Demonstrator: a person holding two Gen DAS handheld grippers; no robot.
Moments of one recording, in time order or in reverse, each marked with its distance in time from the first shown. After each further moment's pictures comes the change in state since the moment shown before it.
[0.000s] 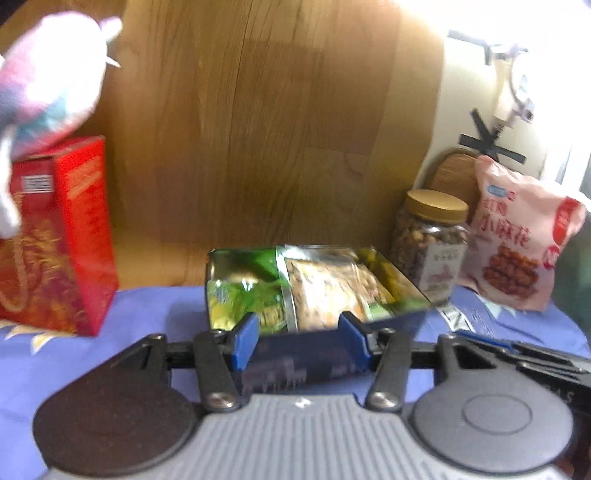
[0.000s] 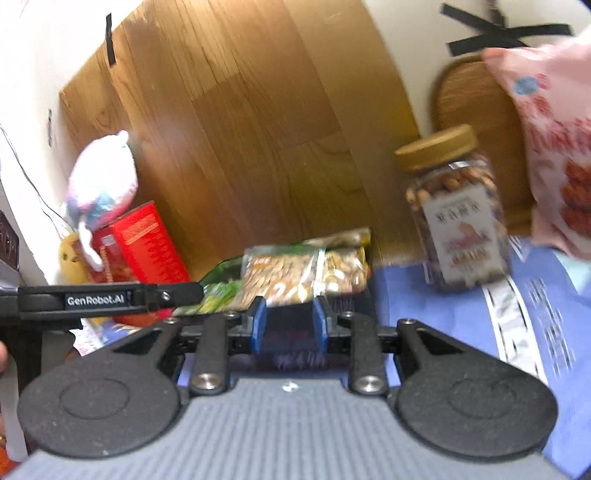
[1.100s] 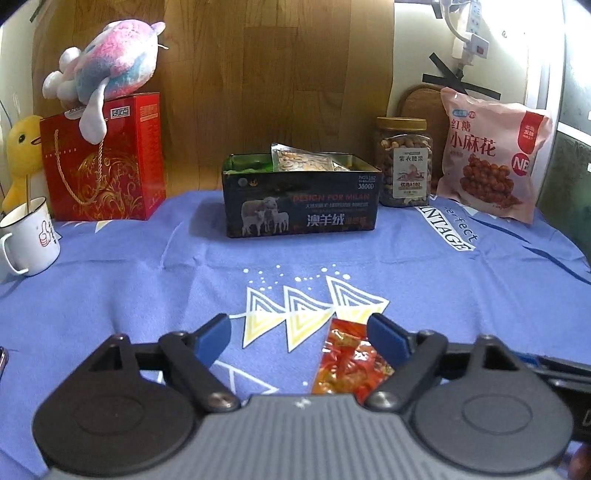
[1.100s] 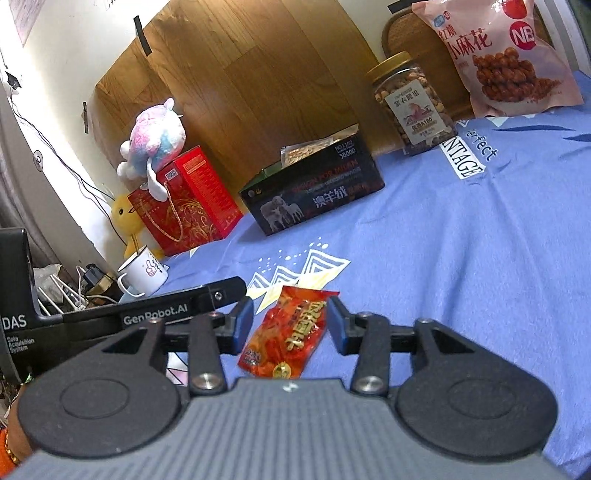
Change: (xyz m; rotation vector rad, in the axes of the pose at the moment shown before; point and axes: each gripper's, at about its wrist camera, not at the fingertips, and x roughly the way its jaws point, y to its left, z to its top) left arm -0.102 -0.069 -0.132 0.016 0.044 0.152; right arm -0.114 0.041 -0.104 0.132 0.076 0.023
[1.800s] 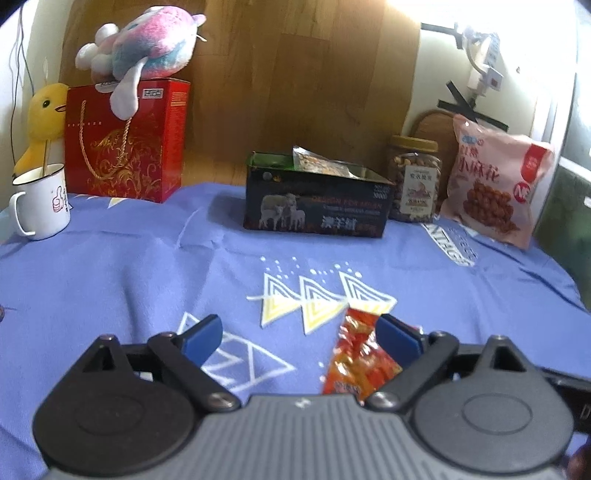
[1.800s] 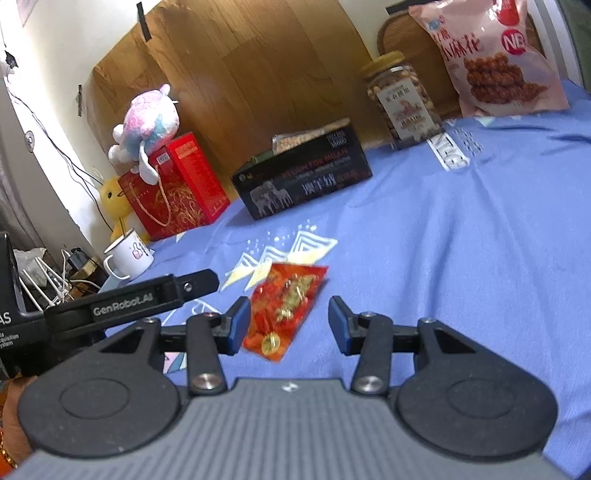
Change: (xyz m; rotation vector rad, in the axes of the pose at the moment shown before) left arm -0.010 0.029 -0.023 -0.110 -0.060 -0.035; right arm -0.005 0.006 -0.011 -0.061 -0.013 -0.070
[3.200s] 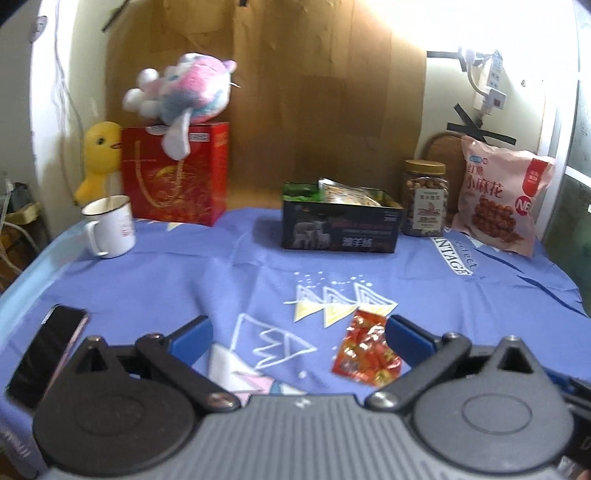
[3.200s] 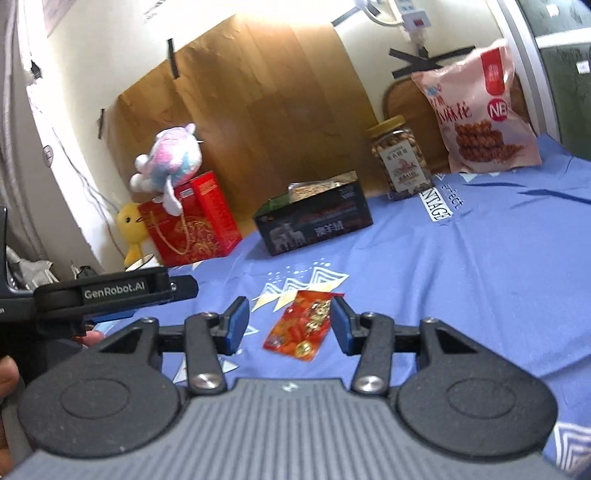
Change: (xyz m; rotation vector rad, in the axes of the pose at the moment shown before) left arm -0.102 -0.022 0.011 0.015 -0.015 0.140; right arm -0.080 0.053 -0.011 -0.030 -0.110 -0.051
